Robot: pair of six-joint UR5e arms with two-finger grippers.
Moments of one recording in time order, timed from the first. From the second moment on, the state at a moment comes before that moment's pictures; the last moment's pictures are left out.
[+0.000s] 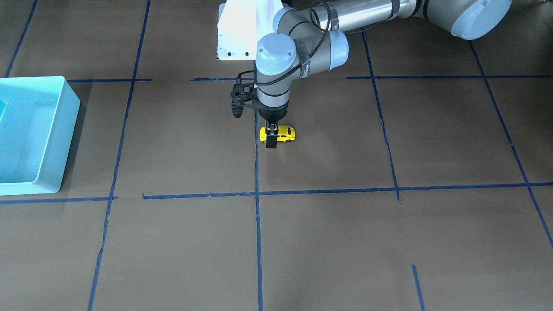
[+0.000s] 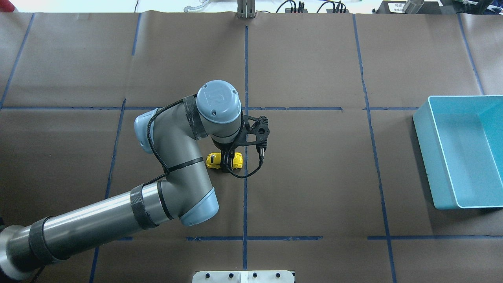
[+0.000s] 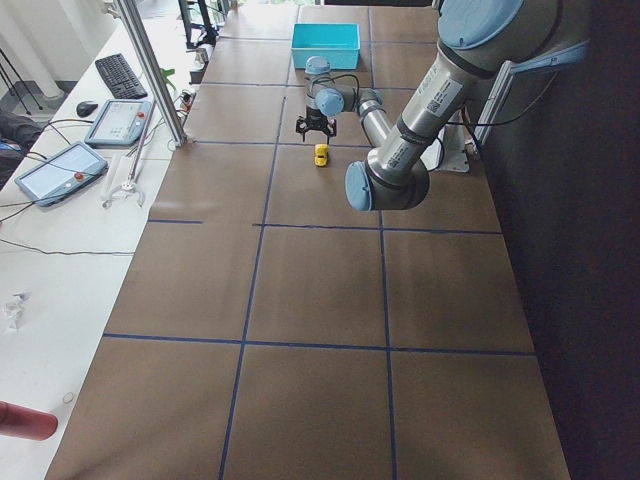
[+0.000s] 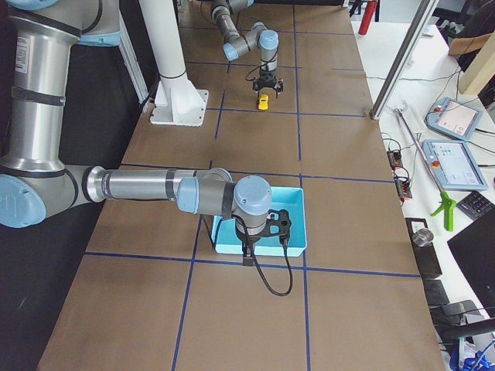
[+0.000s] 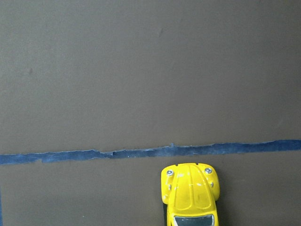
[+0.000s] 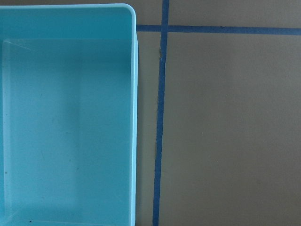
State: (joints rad) left arm -0.49 -2.41 -1.47 -1.60 -1.88 0.42; right arm 1.60 -1.77 1.82 -1.70 2.39 -0.10
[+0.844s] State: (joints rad) left arm -0.47 -2.40 -1.44 -1.63 -1.88 0.41; right arm 1.60 -1.78 1.81 -1.70 2.38 -0.11
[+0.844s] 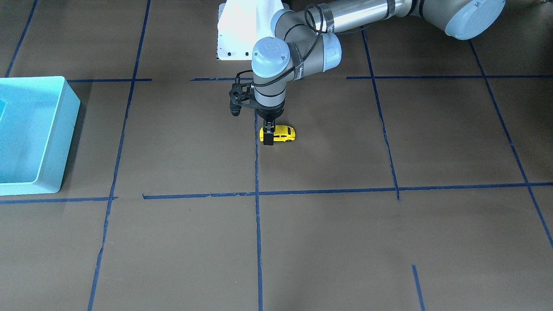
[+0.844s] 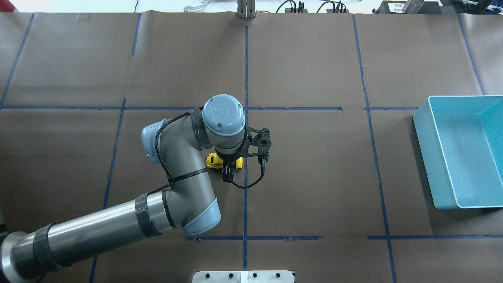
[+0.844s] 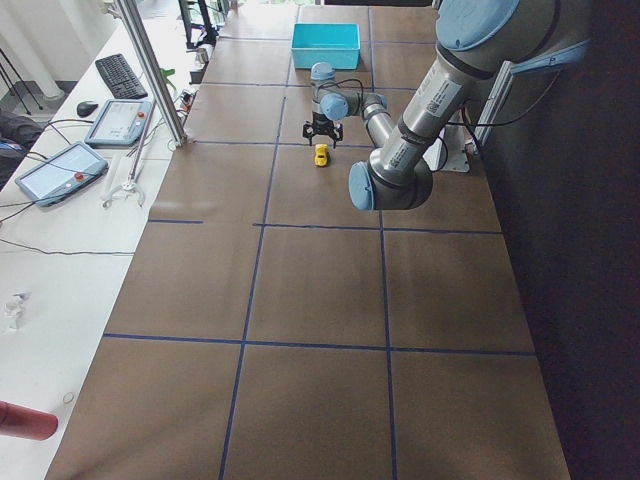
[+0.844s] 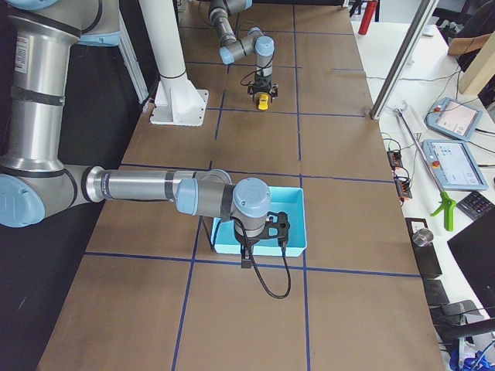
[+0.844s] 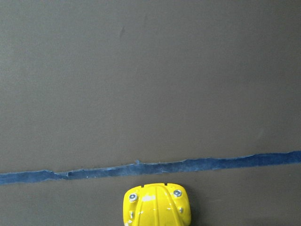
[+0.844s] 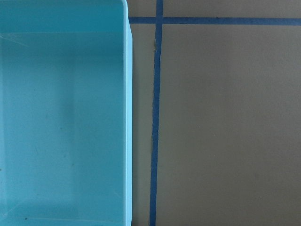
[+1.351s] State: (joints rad) left arm -0.46 -2.40 -1.41 -1.66 -1.88 0.39; right arm 1.60 -1.78 1.81 -1.70 2.39 -0.11
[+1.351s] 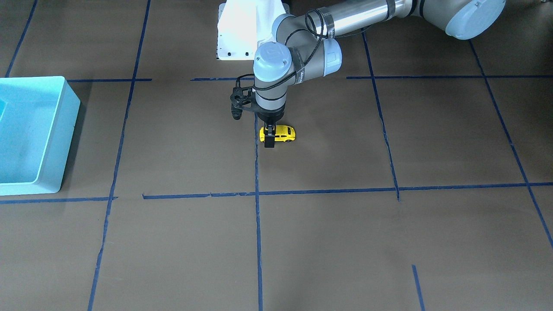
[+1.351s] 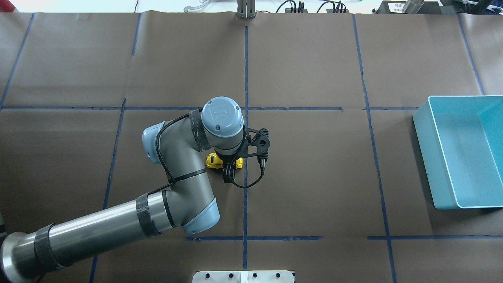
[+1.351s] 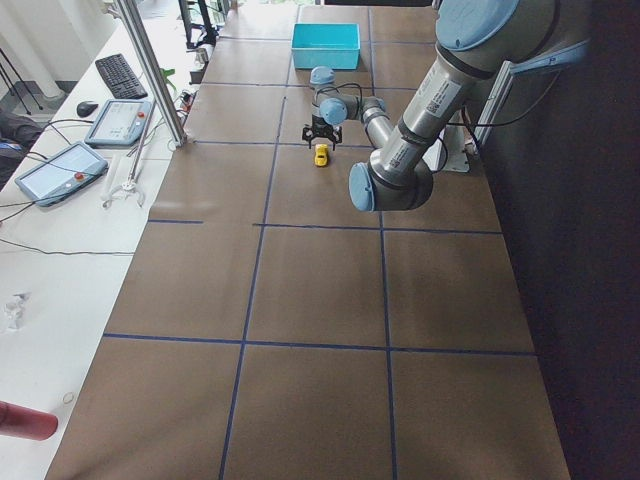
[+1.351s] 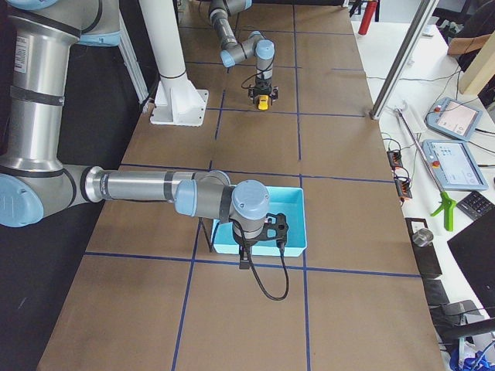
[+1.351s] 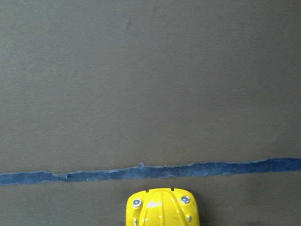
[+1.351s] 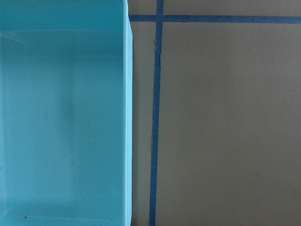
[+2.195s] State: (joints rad) left arm -0.47 -2.39 -1.41 -1.66 -1.88 0.39; right arm 1.60 -1.78 1.81 -1.70 2.39 -0.11
